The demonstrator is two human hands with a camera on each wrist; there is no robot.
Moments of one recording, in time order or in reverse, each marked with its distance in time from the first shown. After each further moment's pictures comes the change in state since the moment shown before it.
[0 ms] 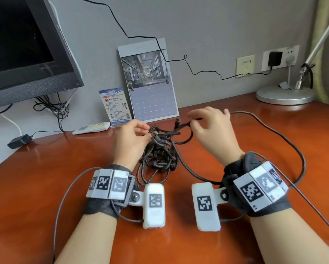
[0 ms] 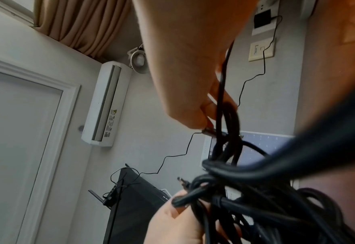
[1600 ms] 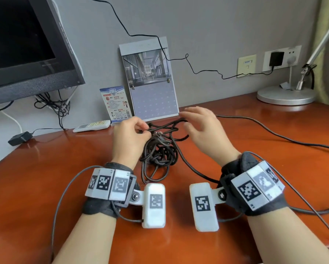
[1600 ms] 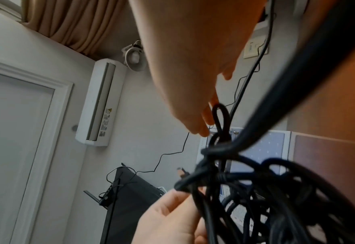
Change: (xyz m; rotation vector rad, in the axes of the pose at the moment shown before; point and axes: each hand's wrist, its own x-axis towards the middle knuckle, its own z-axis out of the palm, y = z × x) left_hand -0.004 0.010 -0.006 0.148 0.103 0.106; right_hand 0.002 0.002 0.013 0.119 -0.106 -0.101
